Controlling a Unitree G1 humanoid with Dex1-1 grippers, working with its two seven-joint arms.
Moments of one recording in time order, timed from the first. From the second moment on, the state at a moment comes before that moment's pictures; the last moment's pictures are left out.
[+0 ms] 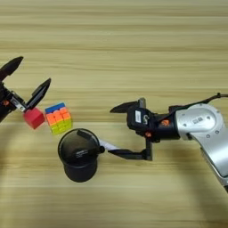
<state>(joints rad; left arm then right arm) -0.24 0.26 0.07 0.27 -0.36 -0.48 -0.79 -0.21 -0.78 0.22 -0.34 0.22 0.25 1.12</state>
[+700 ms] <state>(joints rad) -0.25 0.26 0.07 0.29 -0.36 -0.47 -0.80 -0.13 -0.69 0.24 -0.10 0.17 0.12 1.07</state>
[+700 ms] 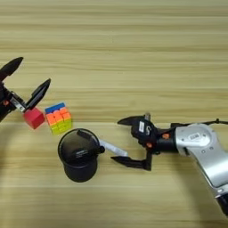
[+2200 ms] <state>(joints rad) -0.26 0.26 0.07 0.30 -0.36 -0.47 -0.81 -0.16 -0.61 0.31 0.12 0.10 0.01 1.06</state>
